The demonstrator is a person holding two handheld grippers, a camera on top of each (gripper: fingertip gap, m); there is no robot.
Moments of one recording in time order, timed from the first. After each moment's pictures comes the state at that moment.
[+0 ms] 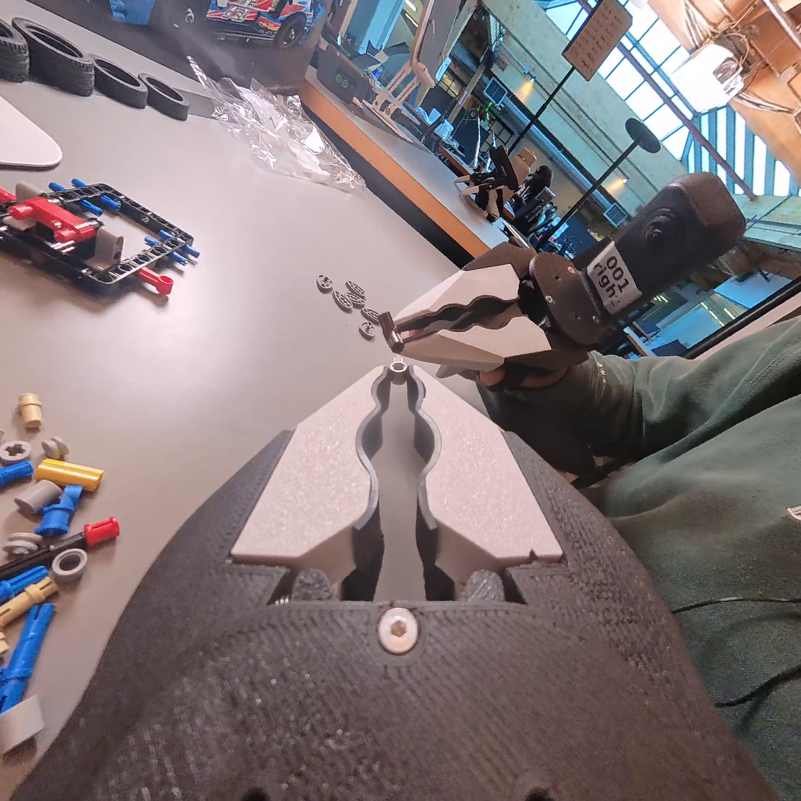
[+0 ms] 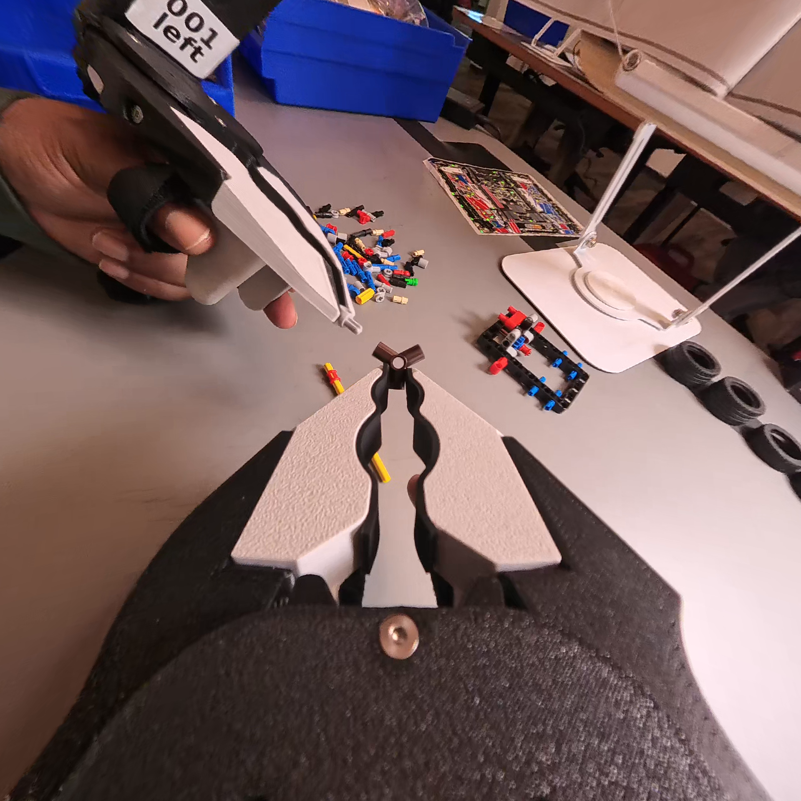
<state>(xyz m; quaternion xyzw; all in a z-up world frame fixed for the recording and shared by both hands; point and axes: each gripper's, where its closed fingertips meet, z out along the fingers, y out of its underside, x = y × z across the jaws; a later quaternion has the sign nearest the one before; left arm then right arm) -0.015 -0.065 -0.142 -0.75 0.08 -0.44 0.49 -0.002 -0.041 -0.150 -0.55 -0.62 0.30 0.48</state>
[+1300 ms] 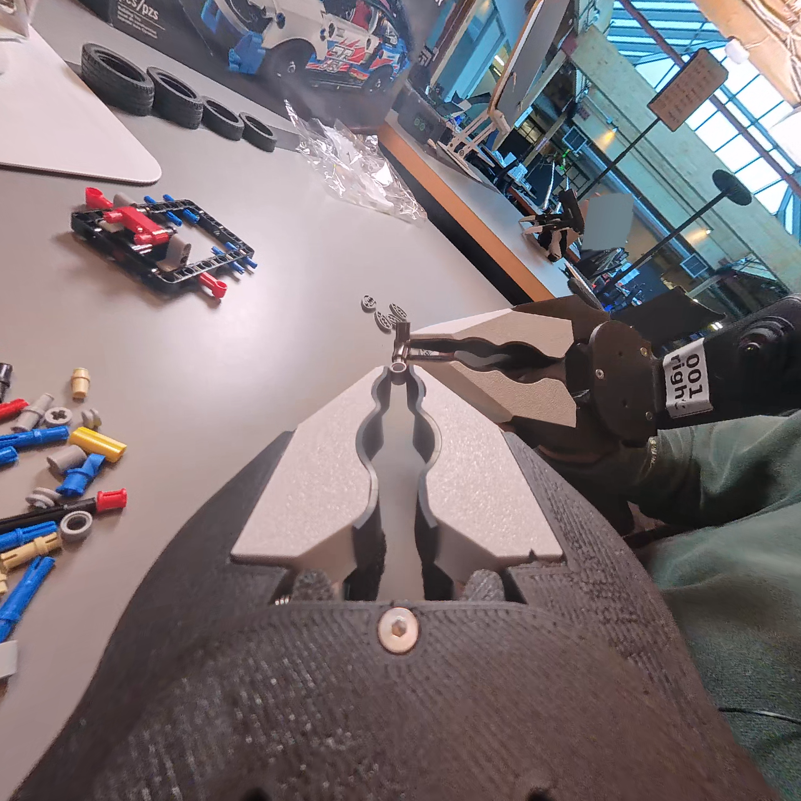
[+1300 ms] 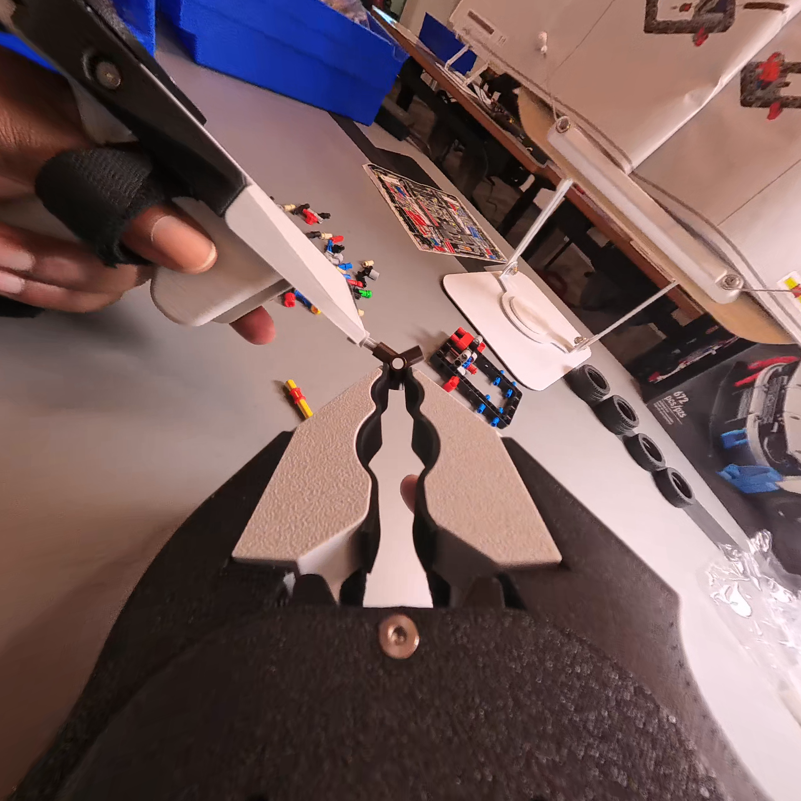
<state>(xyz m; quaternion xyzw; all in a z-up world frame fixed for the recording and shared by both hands) -0.020 -0.053 -0.141 -0.77 0.00 -0.38 0.51 -0.015 -0.039 -0.144 -0.53 -0.61 0.19 0.56</state>
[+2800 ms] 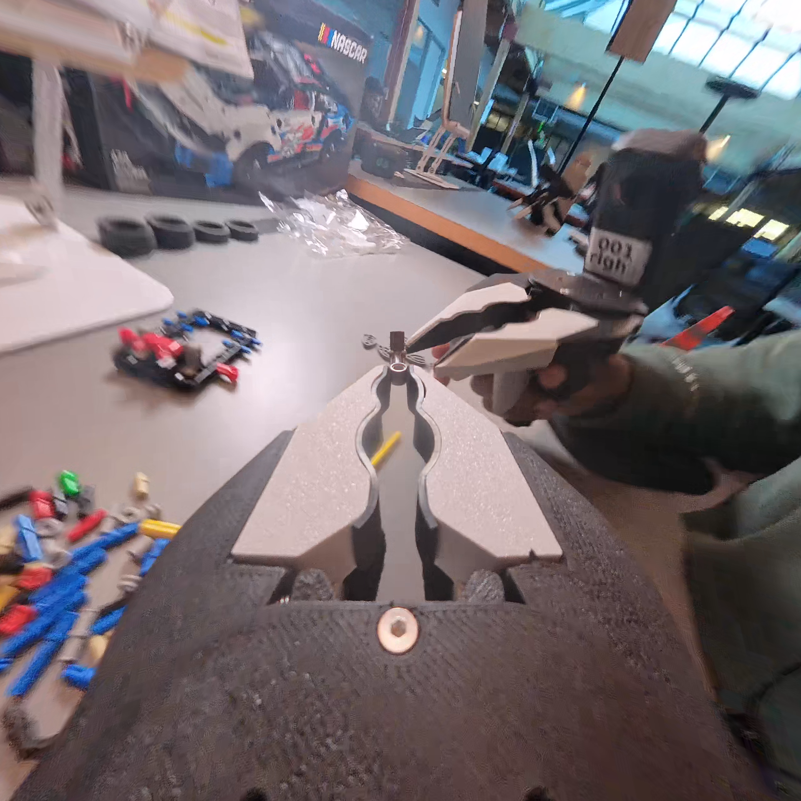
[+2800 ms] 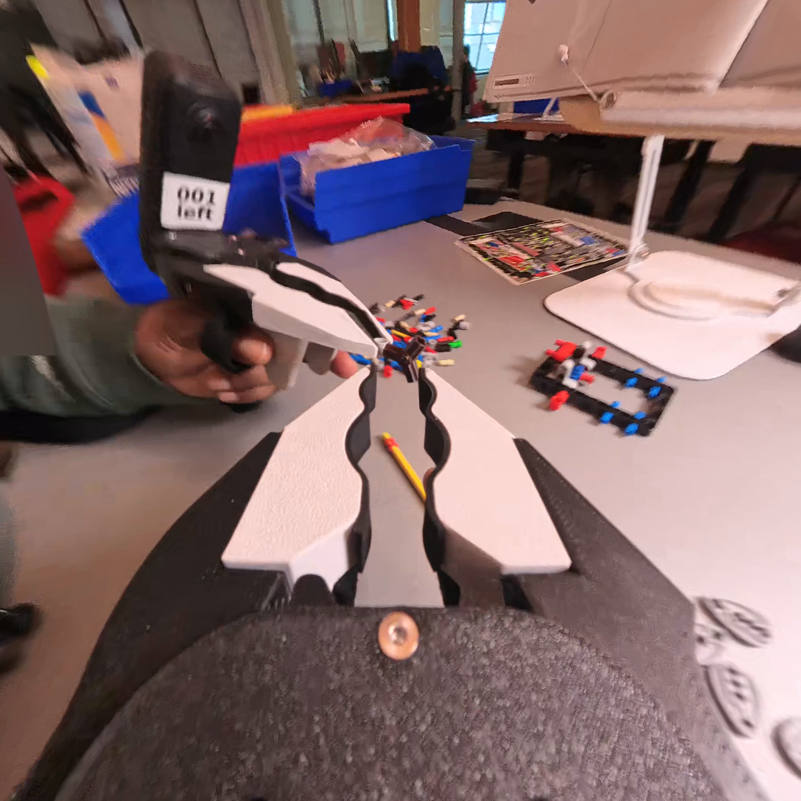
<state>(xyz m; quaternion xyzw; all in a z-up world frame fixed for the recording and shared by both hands) -0.020 -0.057 -0.121 -0.73 0.12 -0.33 0.59 -0.010 -0.052 -0.121 -0.57 -0.51 0.47 0.43</state>
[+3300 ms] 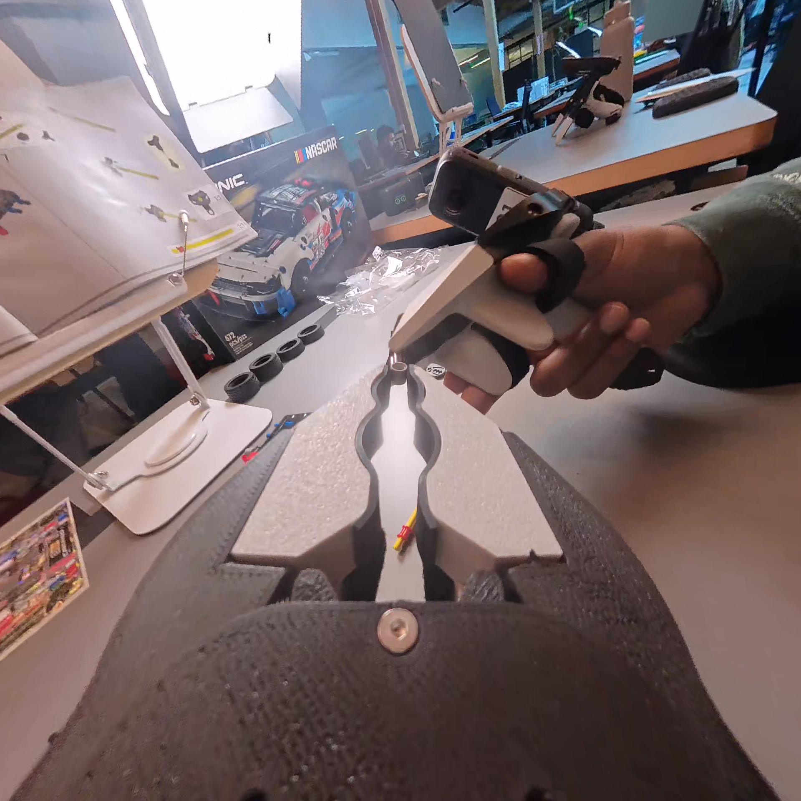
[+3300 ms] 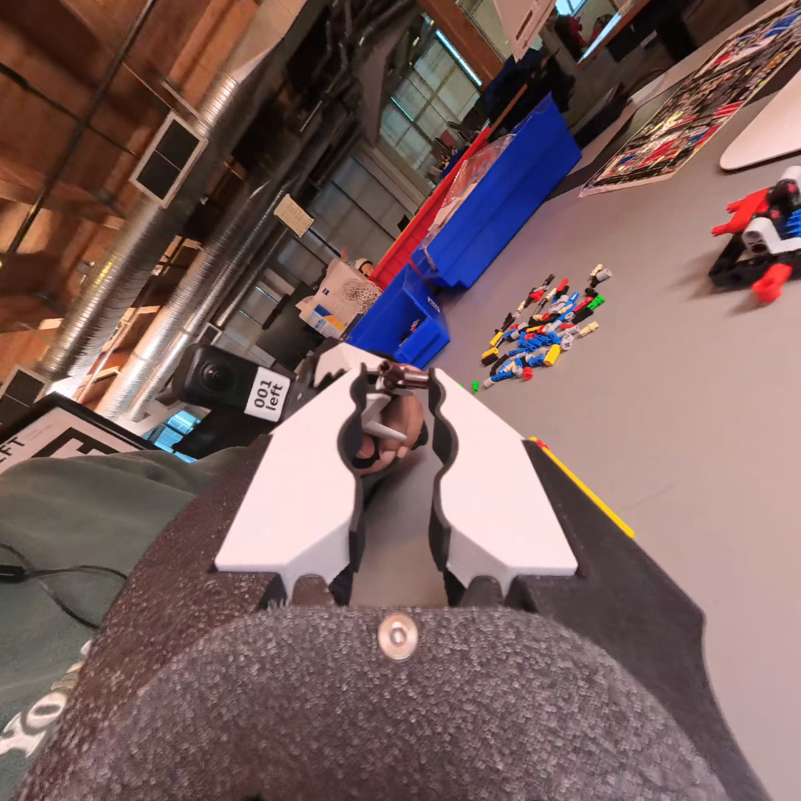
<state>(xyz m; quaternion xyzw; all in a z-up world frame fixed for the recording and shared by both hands) 0.003 -0.071 -0.104 -0.66 0.30 -0.07 0.68 -0.008 -0.063 -0.104 -0.60 -0.30 0.72 0.17</state>
